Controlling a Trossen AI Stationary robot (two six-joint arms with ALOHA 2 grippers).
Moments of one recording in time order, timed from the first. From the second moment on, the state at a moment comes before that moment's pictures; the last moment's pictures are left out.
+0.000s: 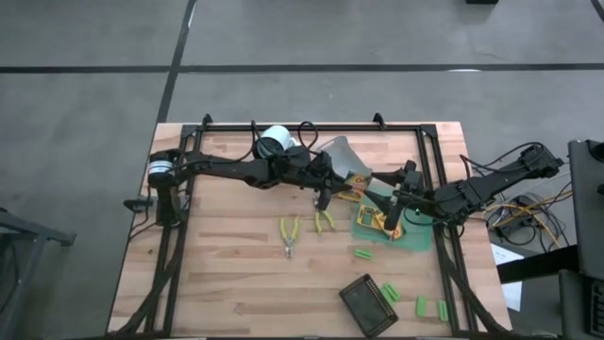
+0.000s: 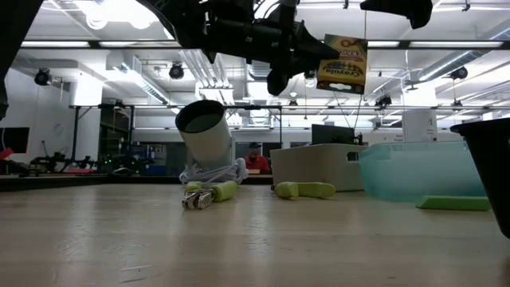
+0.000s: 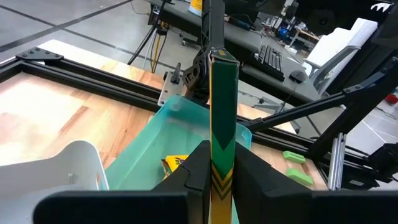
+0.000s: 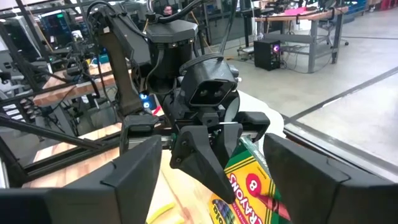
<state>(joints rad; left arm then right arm) 0.14 1.82 1.27 0.40 0.23 -0.33 0.42 0.84 0.68 0.01 0.84 0.33</state>
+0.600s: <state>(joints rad) 0.15 1.82 1.27 0.55 0.37 -0.17 0.42 0.84 0.68 0.01 0.84 0.28</state>
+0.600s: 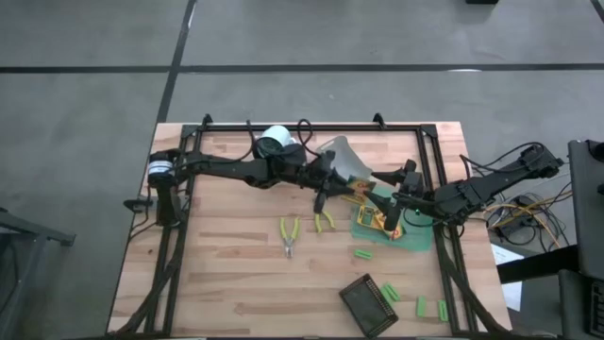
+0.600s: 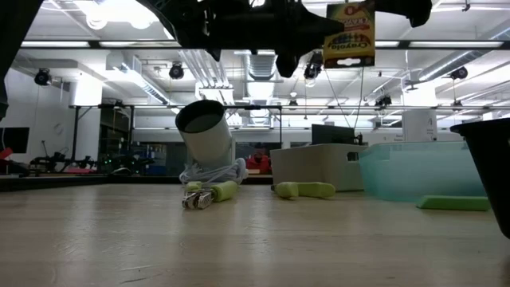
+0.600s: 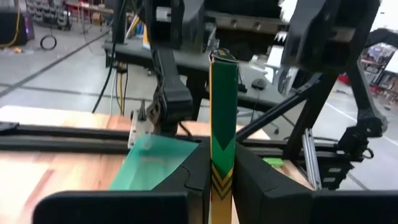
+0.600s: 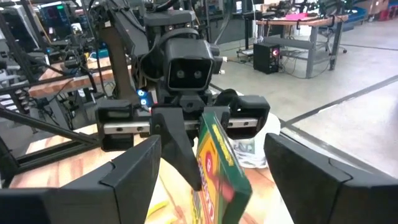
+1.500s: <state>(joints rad) 0.15 1.82 1.27 0.63 0.43 -0.20 0.42 0.84 0.68 0.00 0.83 0.28</state>
